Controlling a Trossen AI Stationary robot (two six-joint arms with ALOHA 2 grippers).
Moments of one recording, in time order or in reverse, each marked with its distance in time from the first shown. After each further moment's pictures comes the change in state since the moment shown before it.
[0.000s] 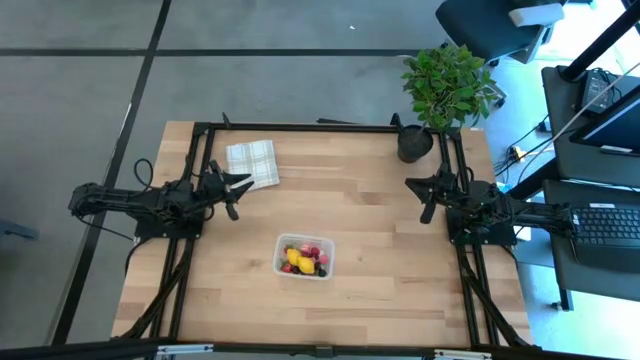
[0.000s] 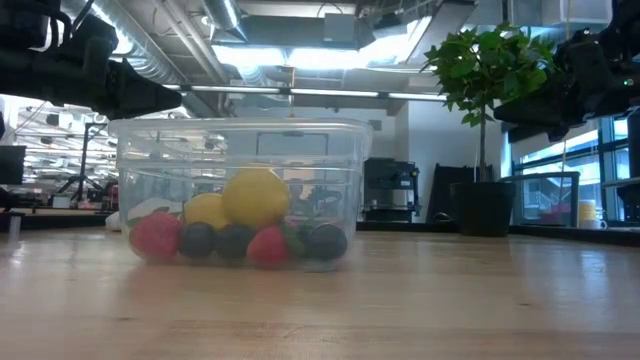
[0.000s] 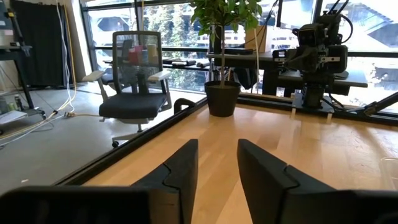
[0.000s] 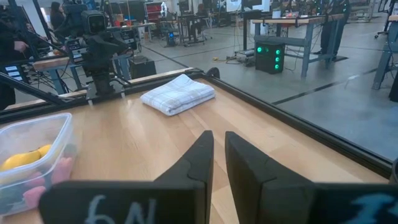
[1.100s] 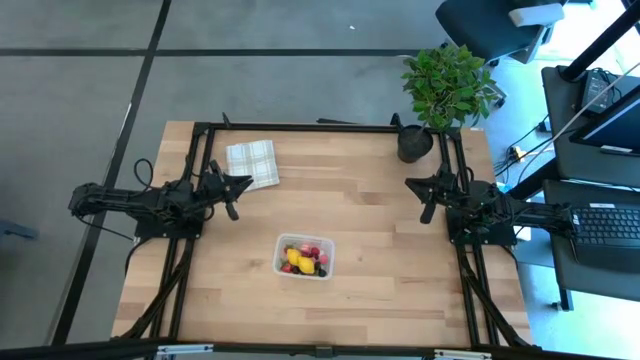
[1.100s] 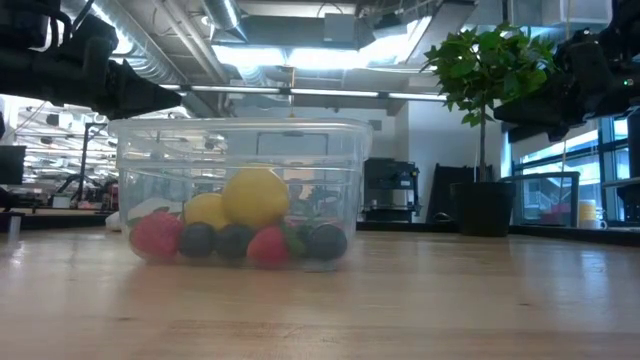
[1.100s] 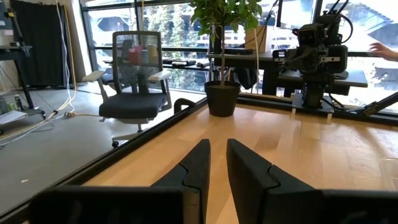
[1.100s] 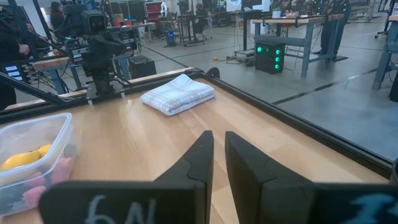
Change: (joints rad) left arm 0.000 0.000 0.000 0.000 0.000 0.000; right arm 0.000 0.000 0.000 0.000 0.000 0.001
